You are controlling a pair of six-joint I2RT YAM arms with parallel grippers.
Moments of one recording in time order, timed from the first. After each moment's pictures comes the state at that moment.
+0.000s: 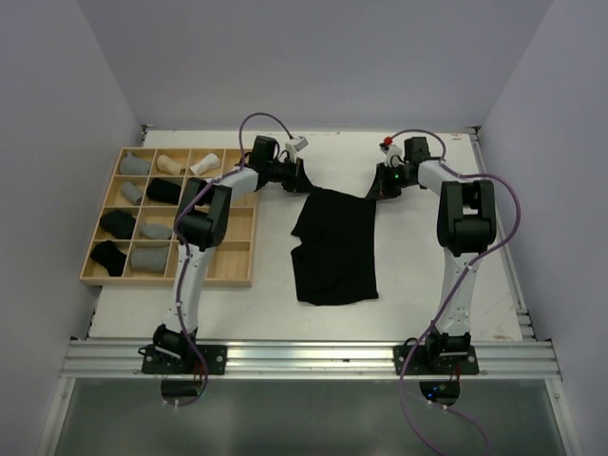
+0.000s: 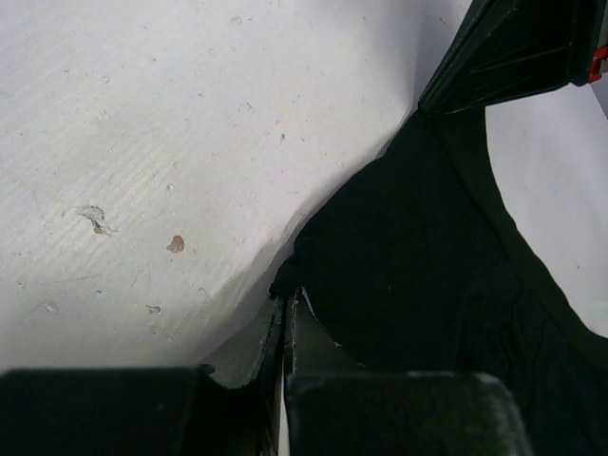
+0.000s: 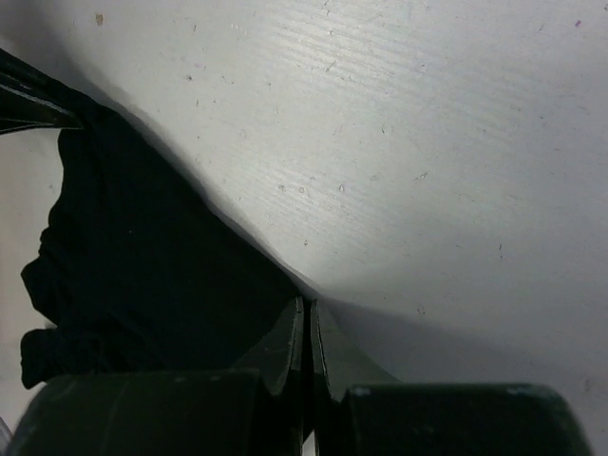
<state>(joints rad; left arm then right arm) -0.32 2.49 1.83 -0.03 0.89 -0.13 0.04 2.22 1.60 -0.46 -0.62 0.02</state>
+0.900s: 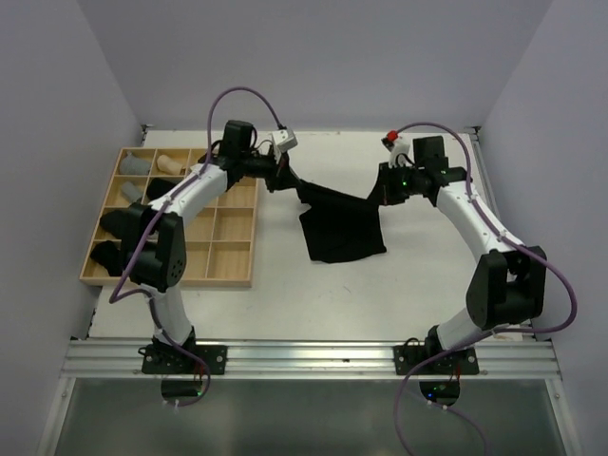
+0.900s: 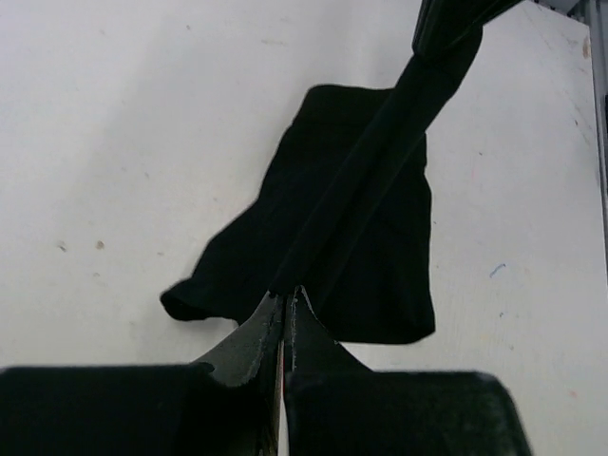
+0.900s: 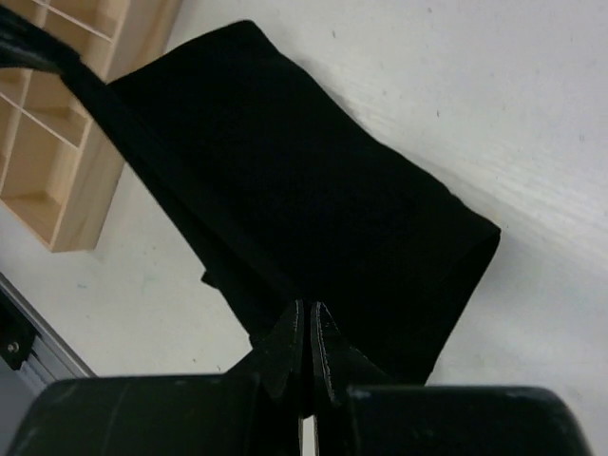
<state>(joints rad) -0.32 1.89 1.52 -0.28 0.96 0.34 0.15 1.57 1.30 -0.57 -0.55 0.03</state>
